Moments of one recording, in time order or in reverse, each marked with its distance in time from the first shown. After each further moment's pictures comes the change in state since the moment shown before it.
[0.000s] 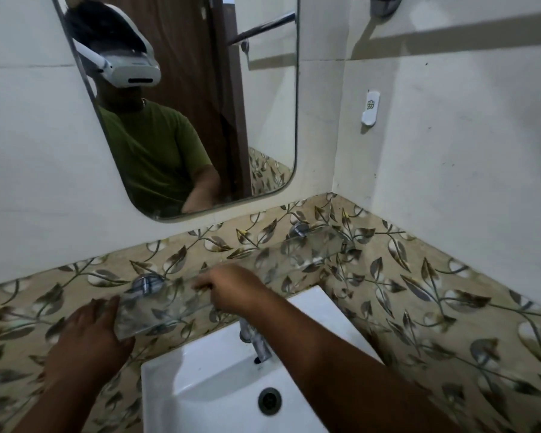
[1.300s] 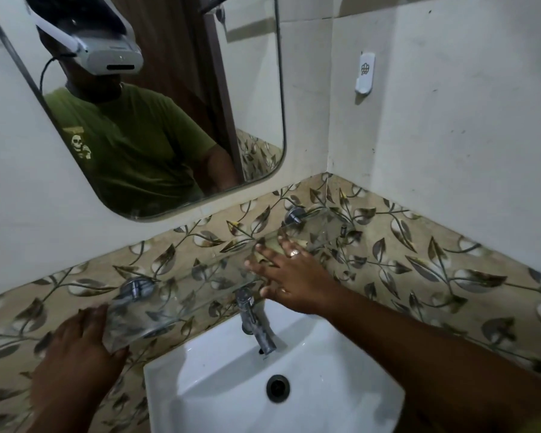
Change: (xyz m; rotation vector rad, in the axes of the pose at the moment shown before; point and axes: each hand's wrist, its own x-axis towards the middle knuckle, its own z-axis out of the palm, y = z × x) left_hand -0.009 0.011 -0.023 0.060 -0.104 0.006; right_hand -0.037 0.136 -0.005 -0.501 0.094 -0.079
